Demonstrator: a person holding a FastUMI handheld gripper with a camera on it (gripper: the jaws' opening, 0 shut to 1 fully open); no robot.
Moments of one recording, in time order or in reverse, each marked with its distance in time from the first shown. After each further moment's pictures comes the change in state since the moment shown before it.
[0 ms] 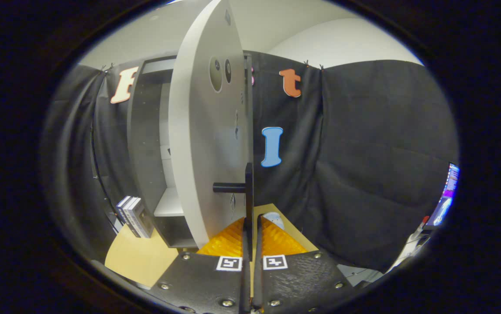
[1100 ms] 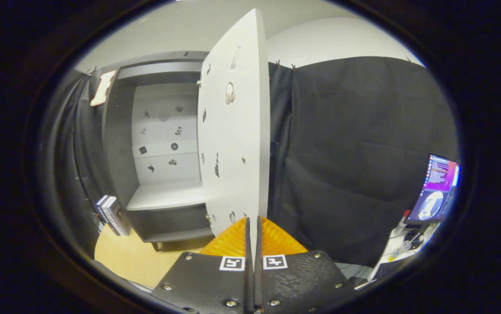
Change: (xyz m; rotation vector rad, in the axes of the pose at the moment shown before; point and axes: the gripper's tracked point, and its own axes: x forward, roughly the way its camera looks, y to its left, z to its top) arm -0.015 -0.040 -0.006 0.027 -0.039 -0.122
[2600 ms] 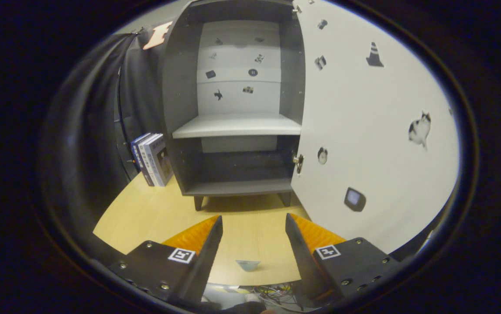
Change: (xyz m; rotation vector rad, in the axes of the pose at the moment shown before) arm 0.099 0.180 -0.250 -0.164 0.349 0.361
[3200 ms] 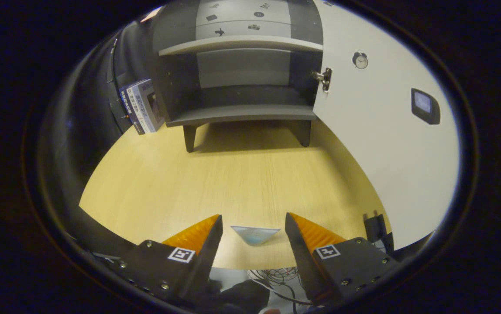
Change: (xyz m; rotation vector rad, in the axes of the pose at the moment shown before) arm 0.072 0.009 -0.144 -0.022 0.297 0.027
